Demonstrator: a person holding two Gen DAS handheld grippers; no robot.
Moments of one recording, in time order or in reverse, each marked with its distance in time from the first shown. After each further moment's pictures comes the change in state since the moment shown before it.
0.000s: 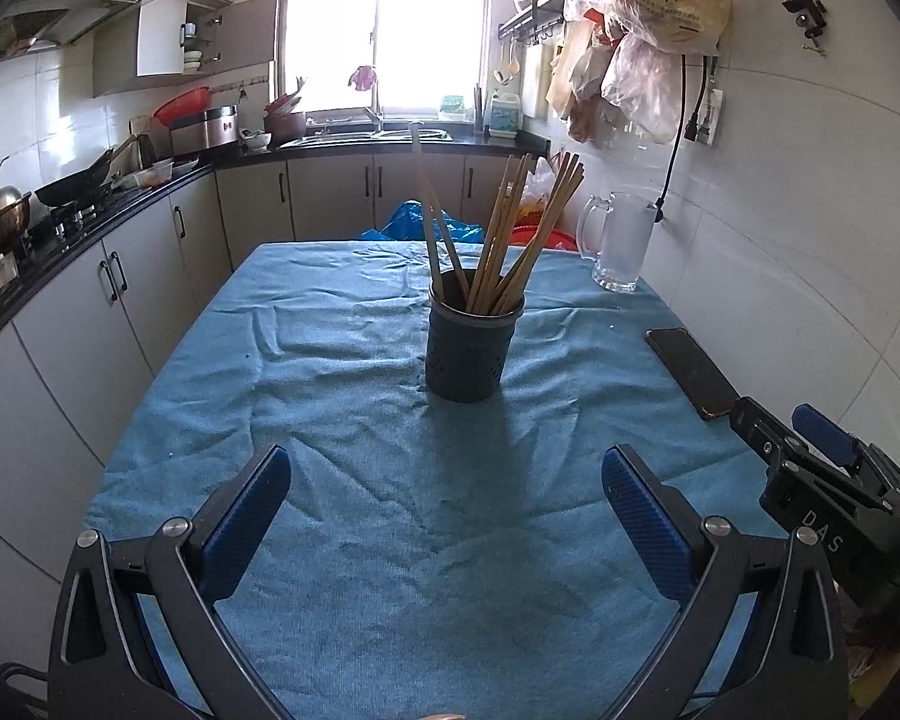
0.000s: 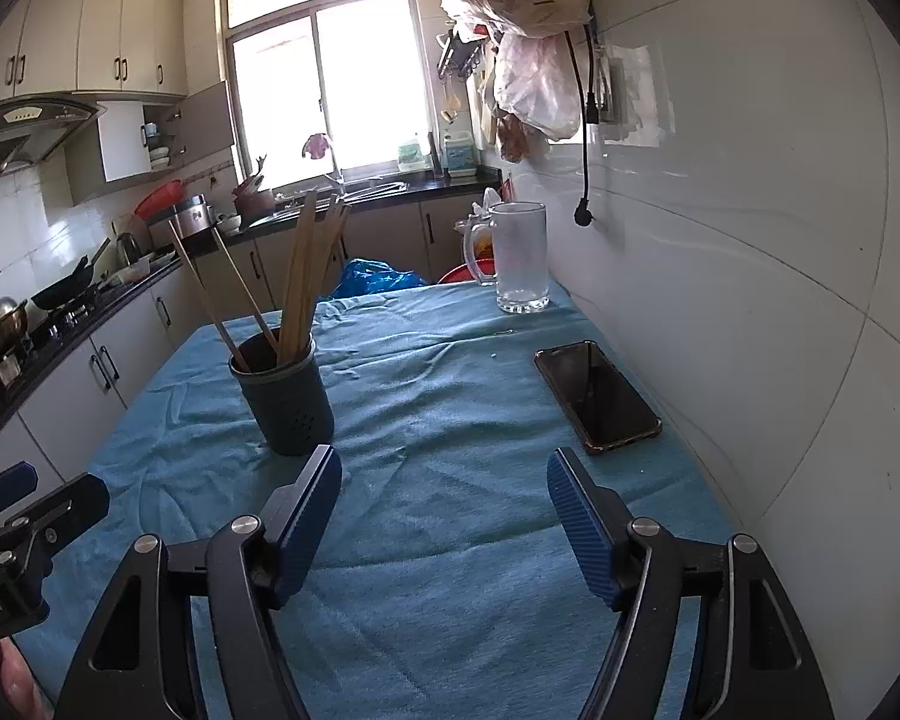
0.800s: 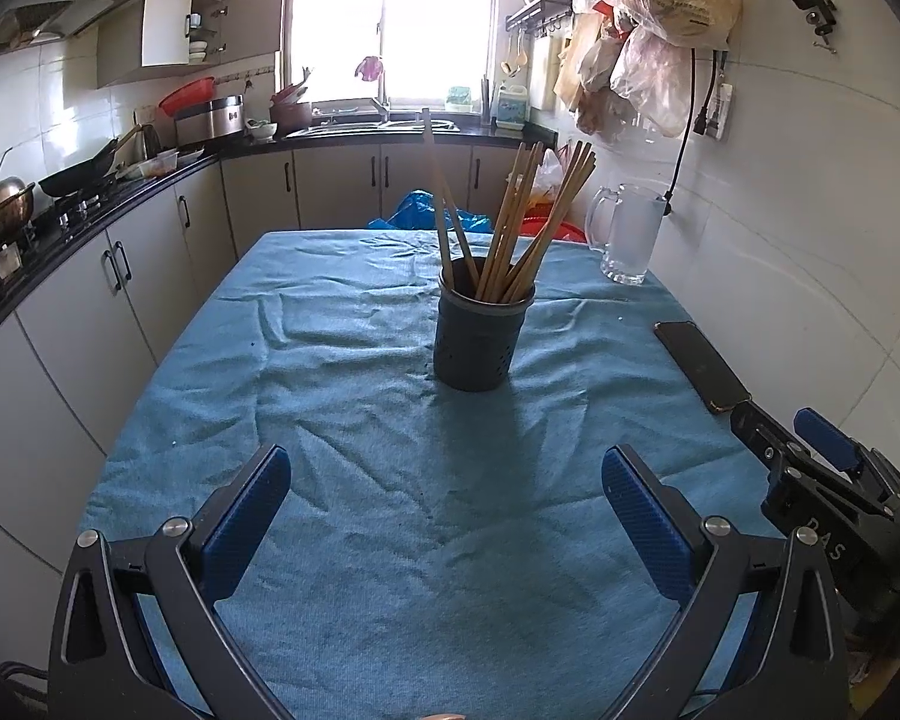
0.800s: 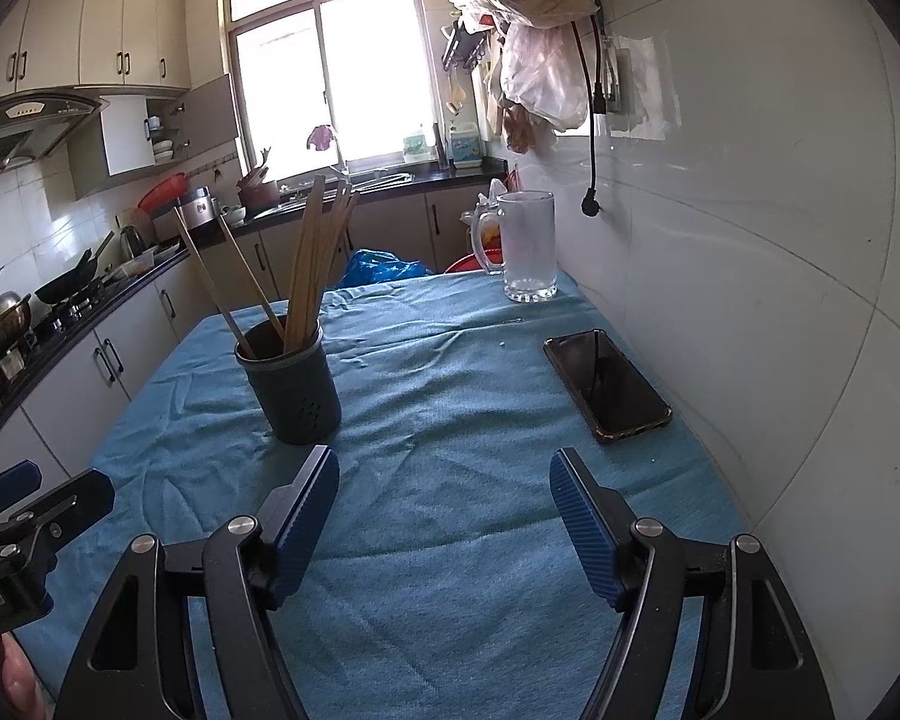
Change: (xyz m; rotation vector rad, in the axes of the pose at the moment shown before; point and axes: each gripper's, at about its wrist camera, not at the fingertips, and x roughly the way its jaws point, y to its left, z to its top) left arm 0.006 0.004 -0.005 -0.009 0.022 0.016; right arm 0.004 0.007 -0.007 -0.002 0.019 0.009
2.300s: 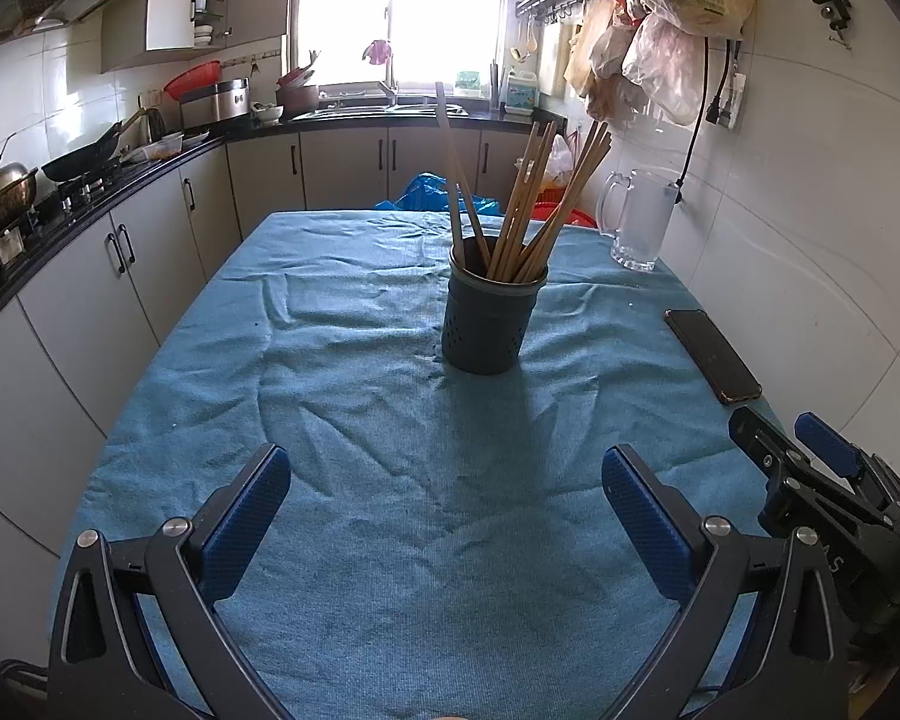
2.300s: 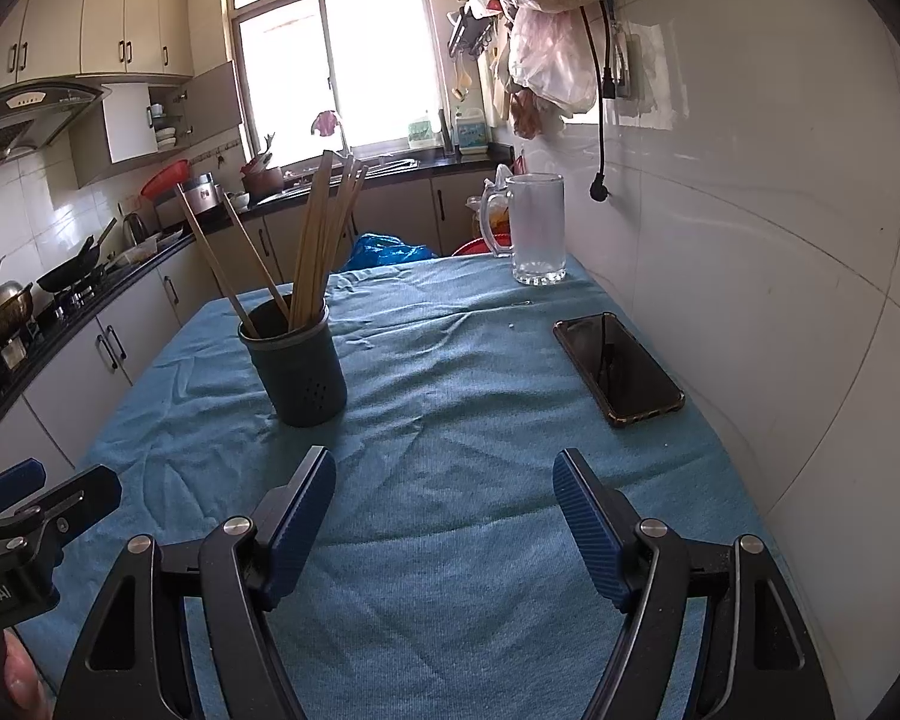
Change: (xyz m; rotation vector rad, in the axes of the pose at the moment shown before) left arm 0.006 0.004 -0.003 -0.015 0.031 0.009; right arm 0.006 0.007 -0.009 -0.005 0.033 0.008
